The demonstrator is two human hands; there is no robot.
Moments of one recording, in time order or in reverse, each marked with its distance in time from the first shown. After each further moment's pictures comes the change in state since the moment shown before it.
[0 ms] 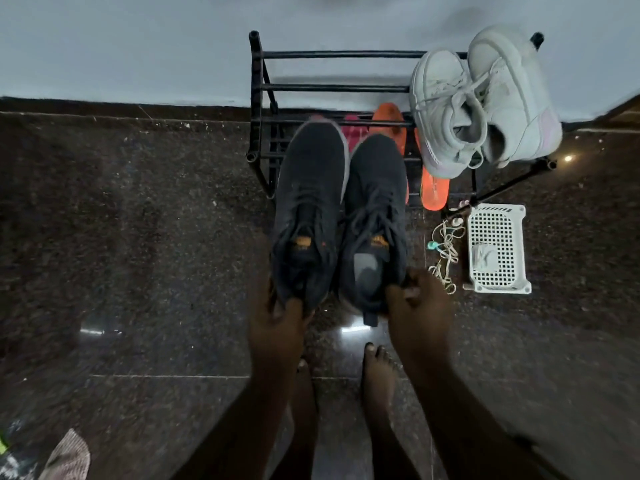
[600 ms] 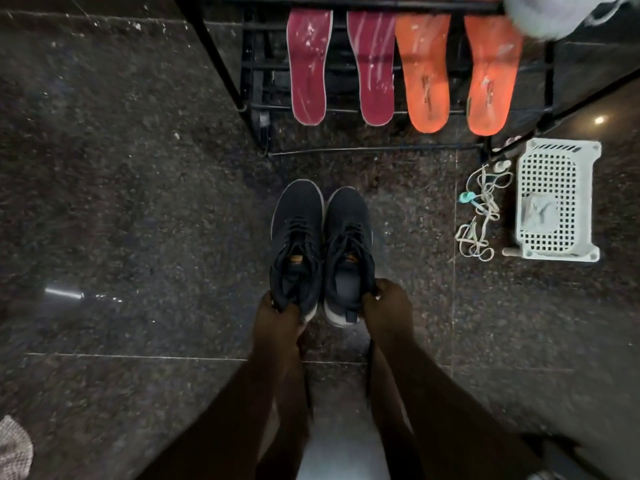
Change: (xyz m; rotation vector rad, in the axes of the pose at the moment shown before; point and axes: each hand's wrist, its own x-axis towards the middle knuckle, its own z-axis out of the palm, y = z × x) left_hand 0.075 -0.220 0.013 0.185 -0.023 -0.469; right_hand -0.001 0.234 0.154 -0.227 -0.444 0.283
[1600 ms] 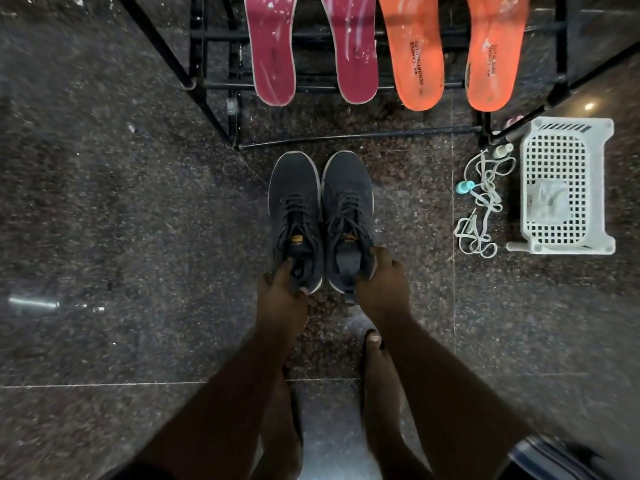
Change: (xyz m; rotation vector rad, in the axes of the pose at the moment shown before) left_hand 0.079 -0.017 0.057 0.684 -0.063 0.366; right_hand 0.065 0.008 0.006 -0.088 0.092 -0.059
